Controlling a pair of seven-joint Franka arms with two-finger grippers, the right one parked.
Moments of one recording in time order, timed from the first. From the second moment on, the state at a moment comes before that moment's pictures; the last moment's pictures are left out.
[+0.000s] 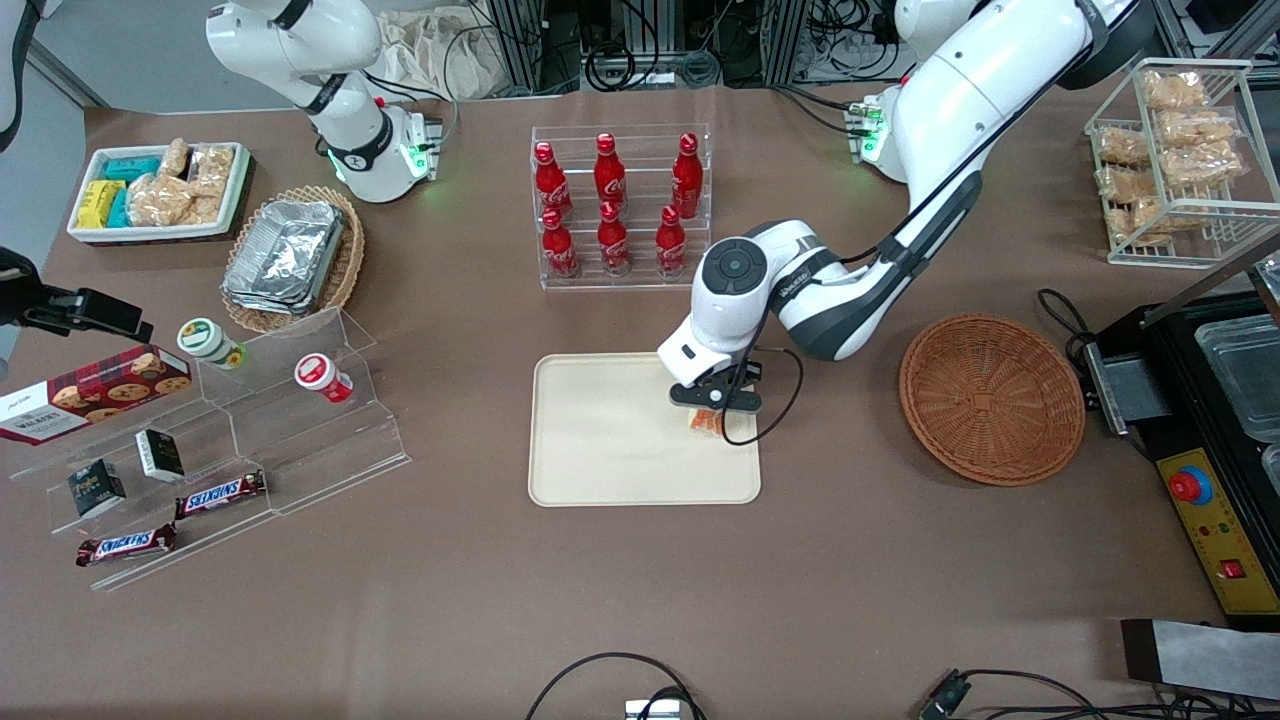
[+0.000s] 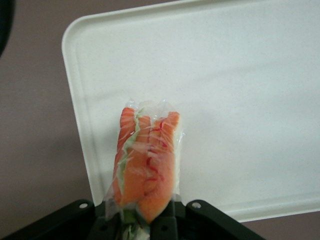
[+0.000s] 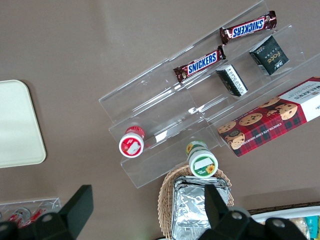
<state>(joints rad) -0.08 0.65 -0.70 -1.79 0.56 2.29 -0.89</state>
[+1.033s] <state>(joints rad) -0.09 0.73 -0.70 -1.79 0.70 2.31 -1.00</state>
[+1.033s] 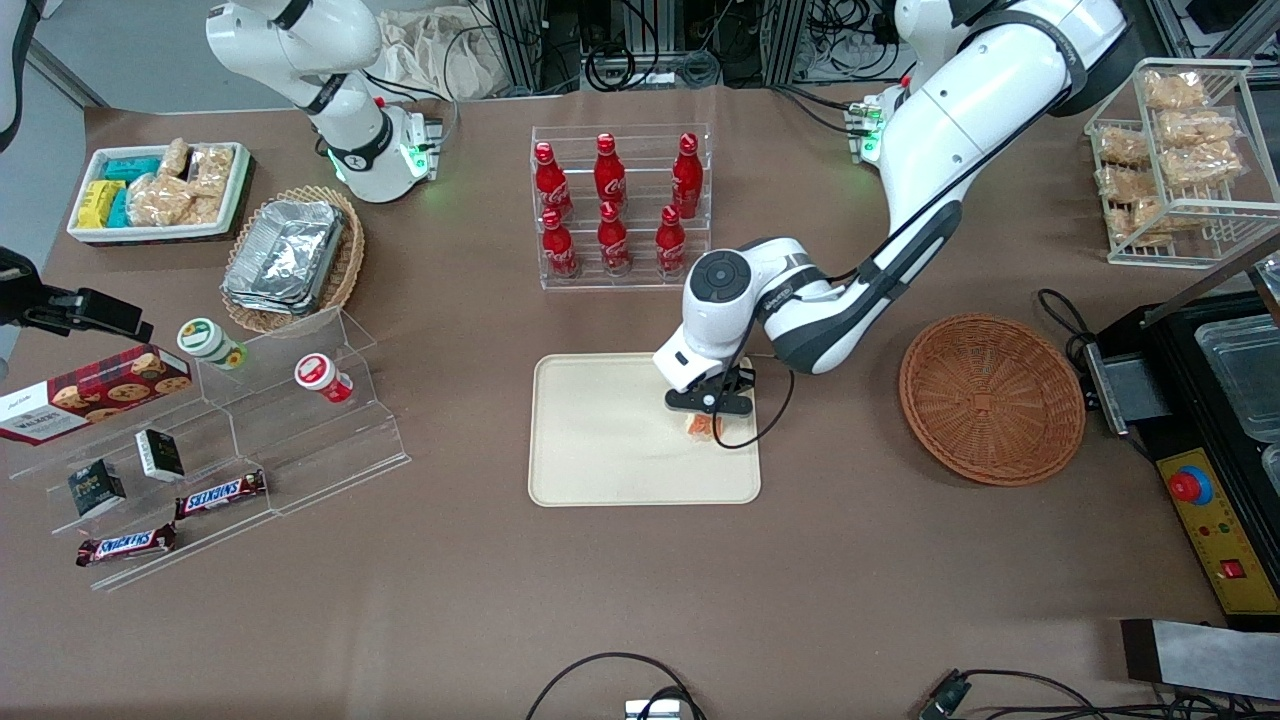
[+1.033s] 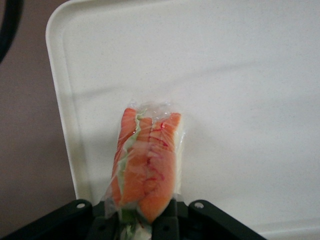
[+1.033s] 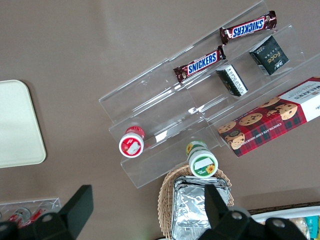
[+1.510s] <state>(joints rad) -0.09 0.73 -0.69 -1.77 0.71 2.31 -1.01</state>
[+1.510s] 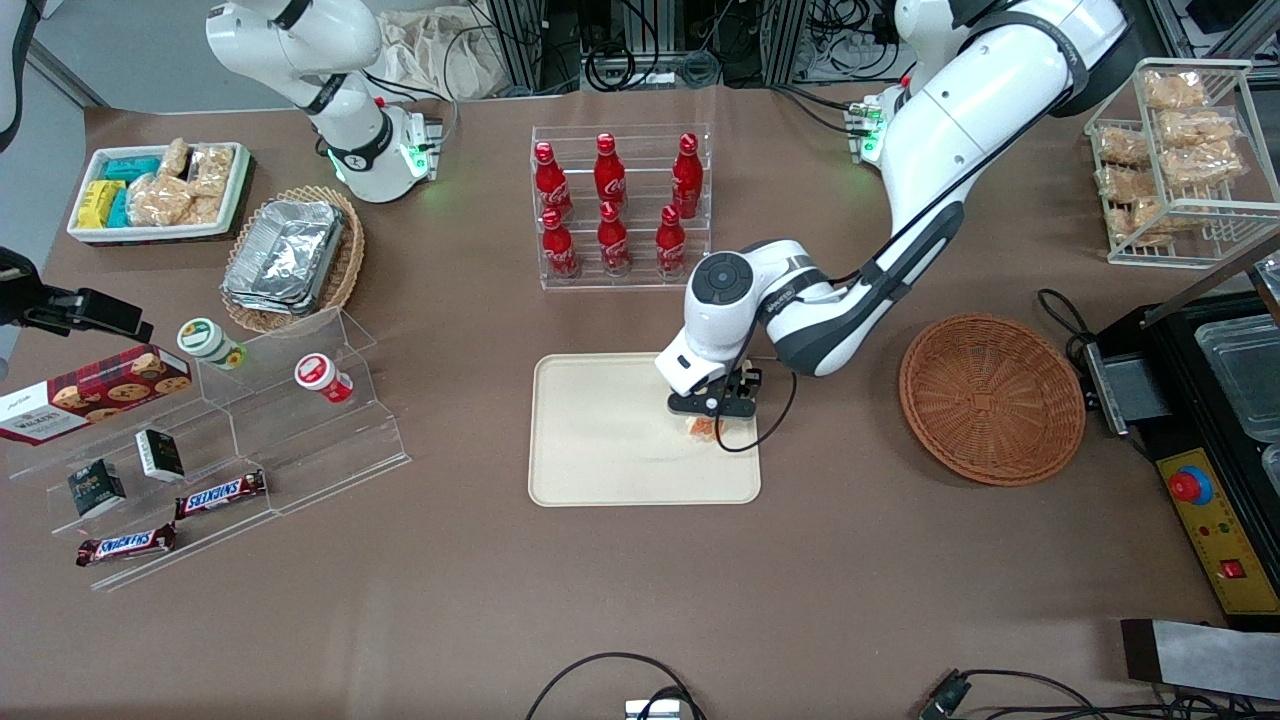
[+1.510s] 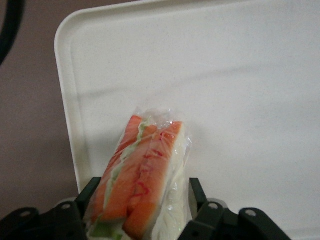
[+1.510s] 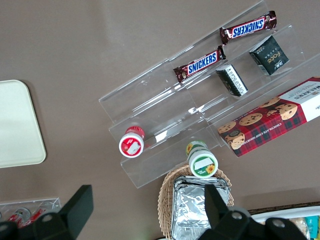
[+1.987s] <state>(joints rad) -0.07 0.68 -0.69 -1.72 0.70 2.28 -1.02</state>
